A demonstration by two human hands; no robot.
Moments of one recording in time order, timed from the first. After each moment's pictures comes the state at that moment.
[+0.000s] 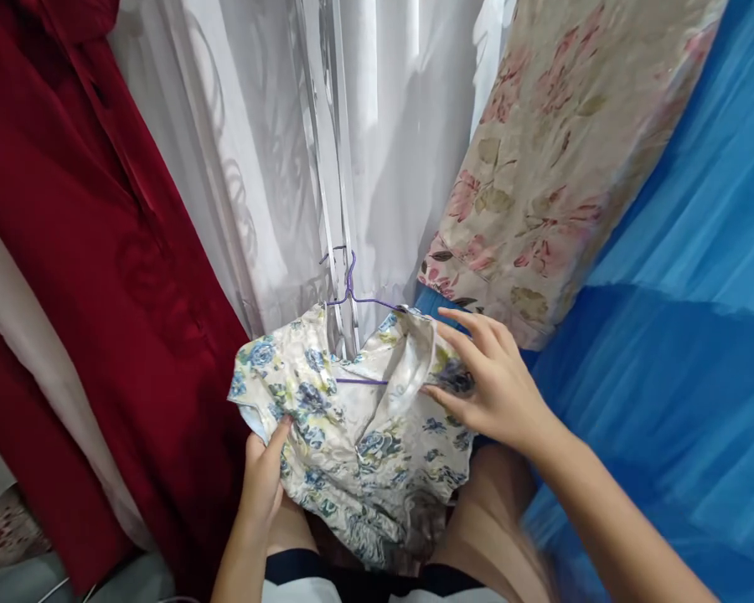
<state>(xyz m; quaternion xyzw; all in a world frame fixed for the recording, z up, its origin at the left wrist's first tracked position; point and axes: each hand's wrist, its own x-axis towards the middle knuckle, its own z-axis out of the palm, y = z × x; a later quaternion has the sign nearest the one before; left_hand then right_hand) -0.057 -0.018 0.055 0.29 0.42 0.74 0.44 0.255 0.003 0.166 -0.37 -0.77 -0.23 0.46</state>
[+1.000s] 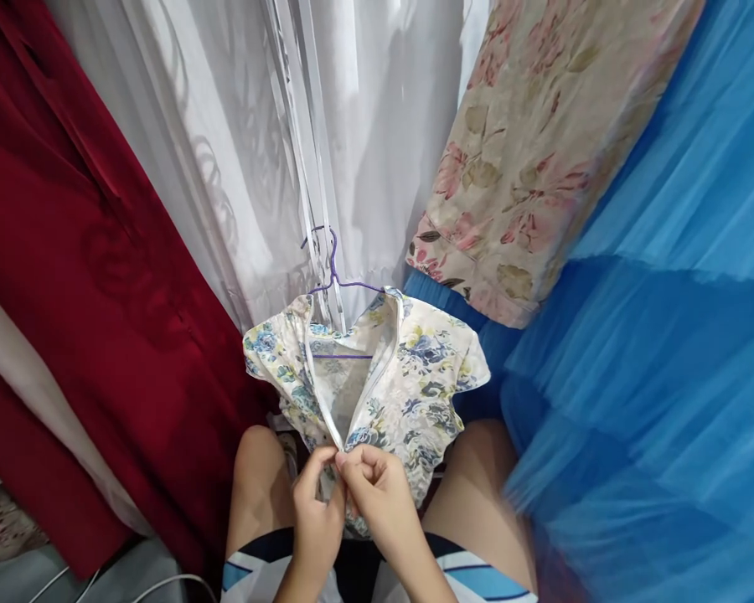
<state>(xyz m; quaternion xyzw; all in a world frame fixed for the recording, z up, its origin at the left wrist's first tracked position) 0.012 -0.068 0.007 0.62 0.46 0.58 0.26 0.121 -0.064 0.041 -0.41 -0.50 0.57 0.51</state>
